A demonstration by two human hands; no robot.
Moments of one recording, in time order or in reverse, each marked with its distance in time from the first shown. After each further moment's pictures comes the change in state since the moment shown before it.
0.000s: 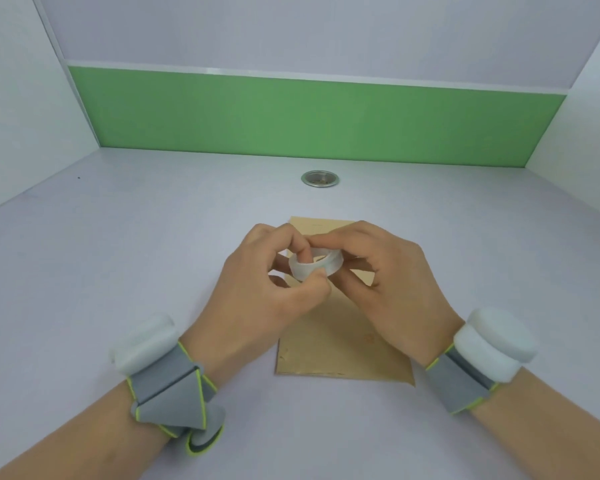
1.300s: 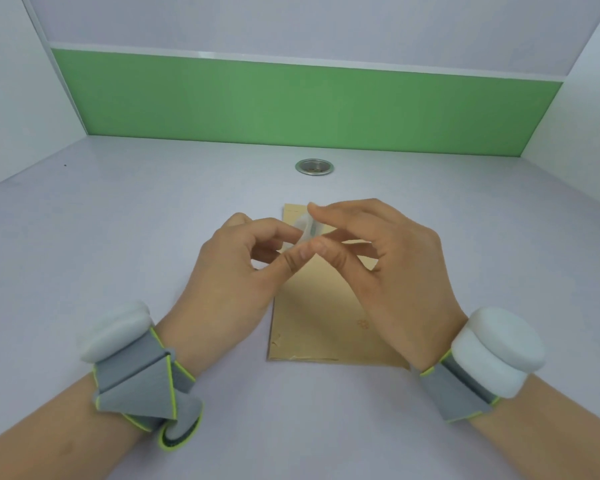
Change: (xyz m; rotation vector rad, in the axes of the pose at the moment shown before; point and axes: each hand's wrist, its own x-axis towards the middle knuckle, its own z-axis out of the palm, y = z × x) left_hand -0.004 0.005 -0.006 0.123 0.031 -0.092; right_hand -0.007 -0.018 0.002 0.002 0.189 0.081
